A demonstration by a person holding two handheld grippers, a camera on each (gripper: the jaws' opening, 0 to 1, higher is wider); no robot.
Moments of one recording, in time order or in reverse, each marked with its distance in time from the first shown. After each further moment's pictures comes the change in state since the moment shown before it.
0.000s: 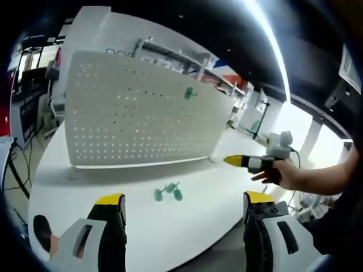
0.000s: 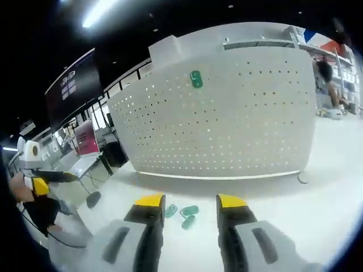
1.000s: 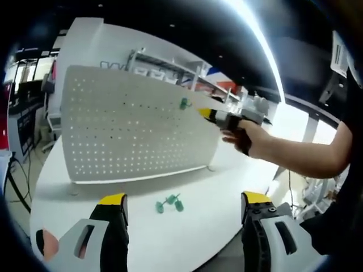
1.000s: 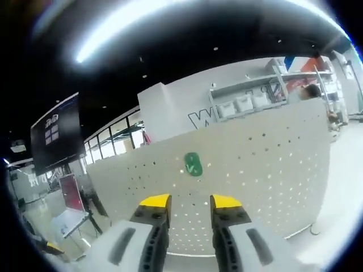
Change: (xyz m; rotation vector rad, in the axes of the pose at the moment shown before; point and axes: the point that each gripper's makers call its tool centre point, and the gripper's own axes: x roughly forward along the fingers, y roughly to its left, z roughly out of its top) left arm 0.004 -0.001 0.017 0.059 -0.075 -0.019; right arm 0.071 0.000 0.151 0.058 -0.354 -0.059
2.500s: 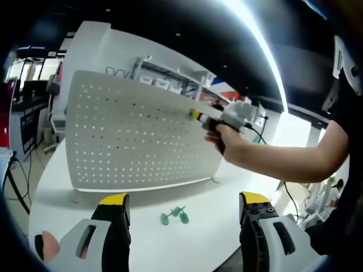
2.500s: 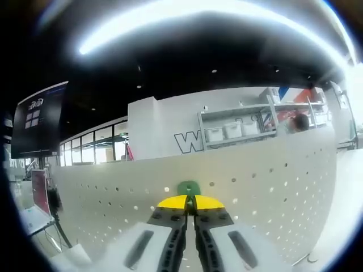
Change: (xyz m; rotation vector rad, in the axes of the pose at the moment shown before) left arm 0.009 0.017 0.020 -0.021 -0.077 0.015; right arm 0.085 -0.004 0.044 -0.152 -0.234 -0.176
